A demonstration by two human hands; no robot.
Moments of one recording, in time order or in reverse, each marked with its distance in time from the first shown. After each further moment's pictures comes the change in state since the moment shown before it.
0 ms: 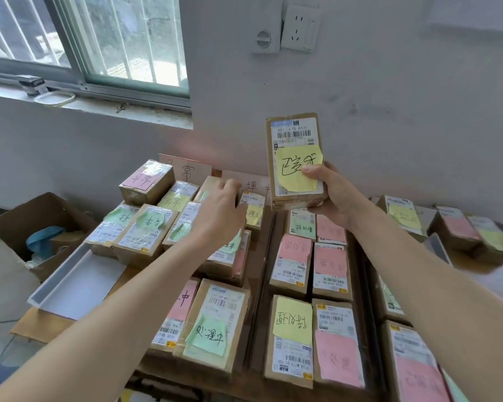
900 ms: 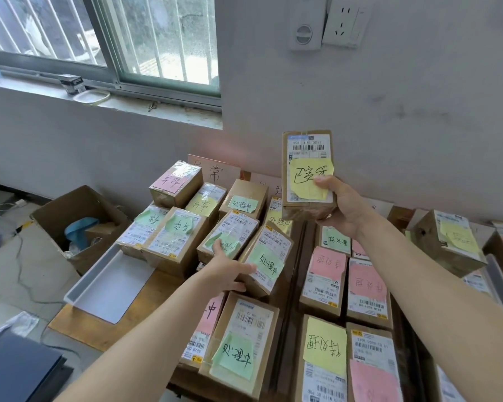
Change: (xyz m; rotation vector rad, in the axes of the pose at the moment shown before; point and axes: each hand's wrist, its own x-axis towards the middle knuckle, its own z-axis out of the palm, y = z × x) left_hand -0.007 -0.099 0.049 -0.808 -0.354 -0.888; right_hand 0.057 0.022 0.033 0.068 -0.012 0.144
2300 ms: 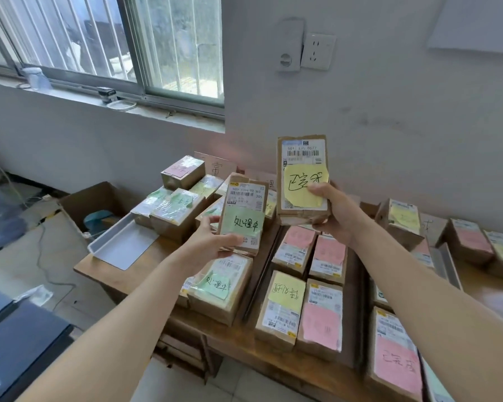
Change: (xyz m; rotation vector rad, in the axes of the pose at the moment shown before) left_hand -0.134 -0.040 0.029 -0.103 -0.063 0.416; right_hand -0.139 0.014 -0.049 -0.065 -0.131 -0.096
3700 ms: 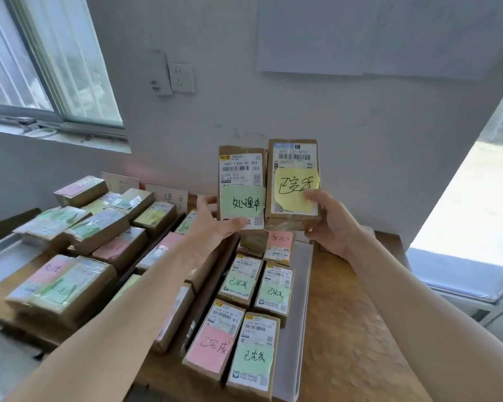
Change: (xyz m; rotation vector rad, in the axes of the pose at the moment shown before) left_hand -0.026 0.045 0.394 0.038 0.009 0.319; right_hand -0.133 -0.050 -0.342 0.158 0.024 -0.051
